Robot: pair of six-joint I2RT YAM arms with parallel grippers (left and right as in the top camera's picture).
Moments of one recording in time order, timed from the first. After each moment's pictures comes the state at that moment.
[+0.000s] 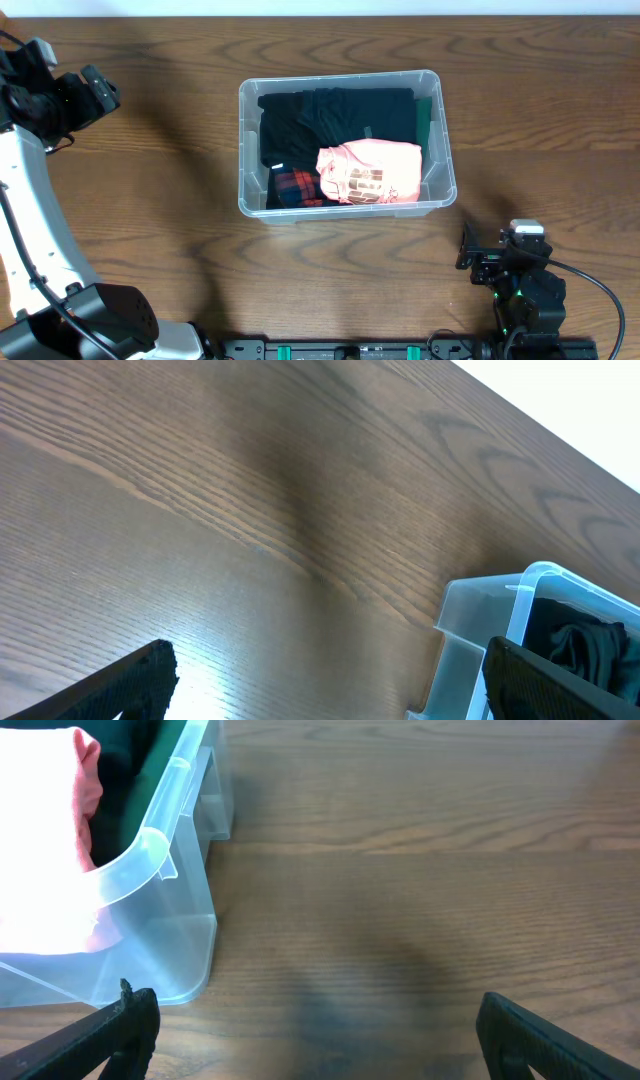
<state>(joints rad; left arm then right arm) 0.48 1.65 1.76 -1.13 0.30 -0.10 0.04 0.01 0.15 -0.55 0.05 0.07</state>
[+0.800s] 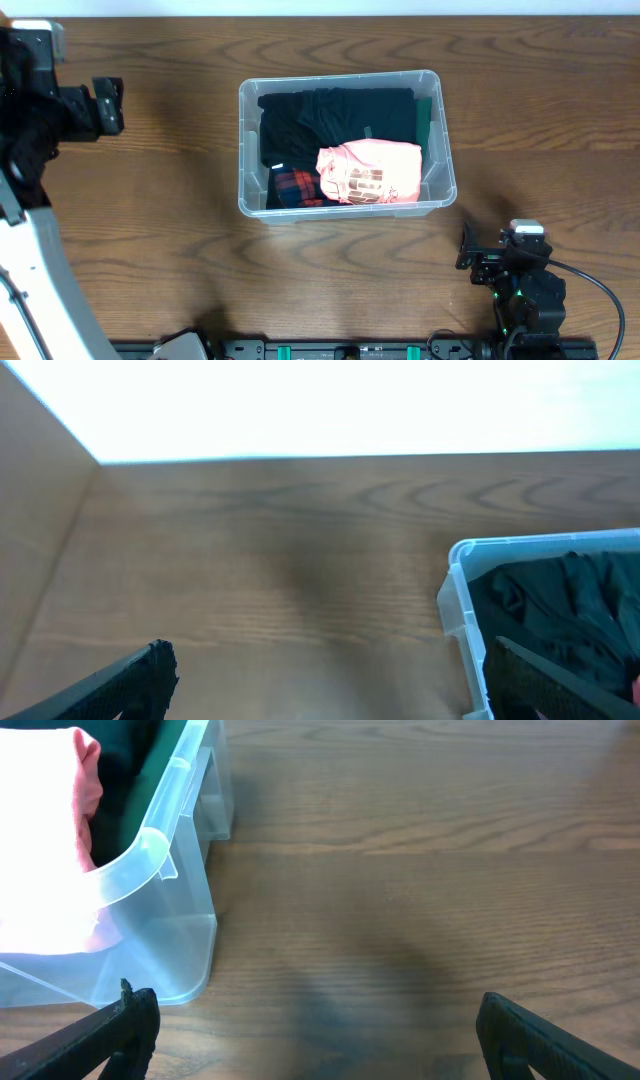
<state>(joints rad) 0.43 1.34 1.76 -1.08 0.37 0.30 0.04 0.01 0.15 -0.55 0.05 0.07</state>
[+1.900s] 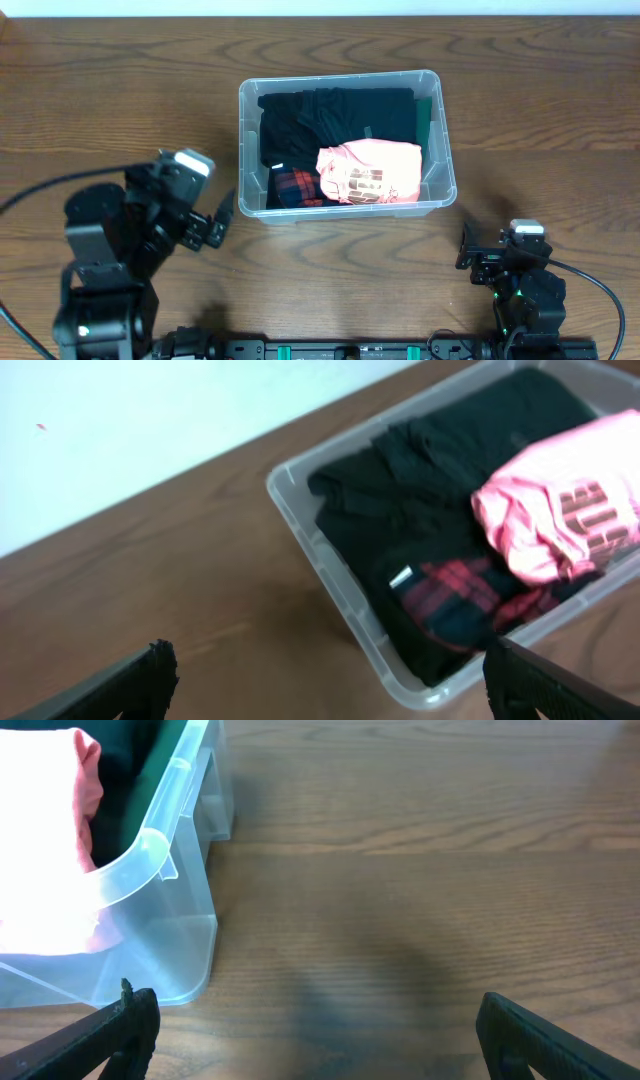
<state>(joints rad) 0.07 0.71 0.94 -0.79 0.36 0.43 0.04 0.01 0.15 -0.55 0.05 0.08</state>
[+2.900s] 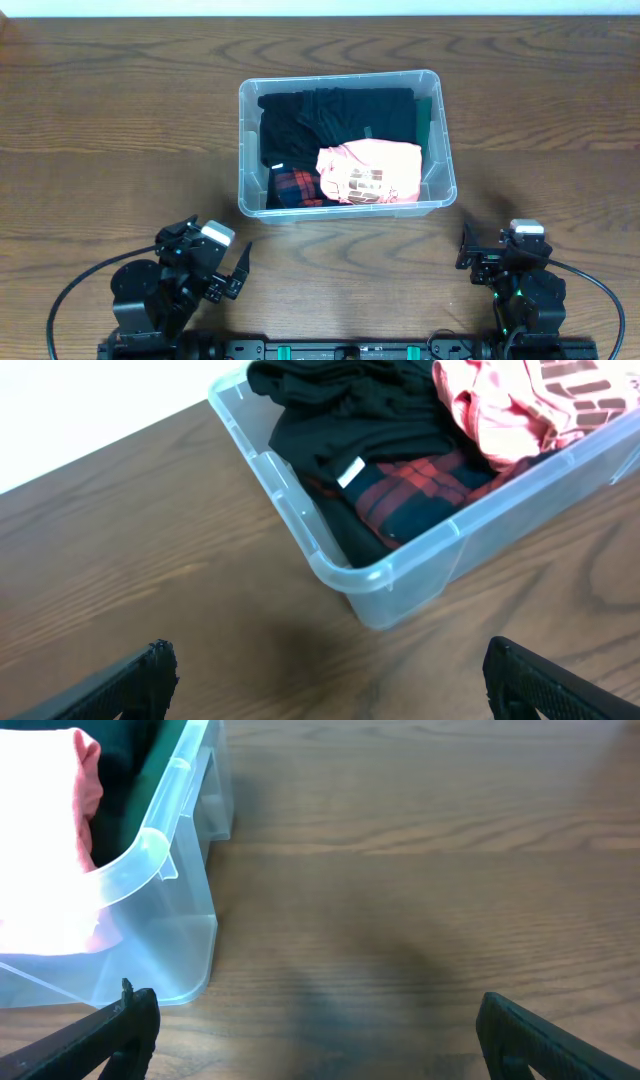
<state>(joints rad) 0.06 0.24 0.49 -0.78 0.36 0.43 0.04 0.01 0.15 -0.55 0.05 0.08</state>
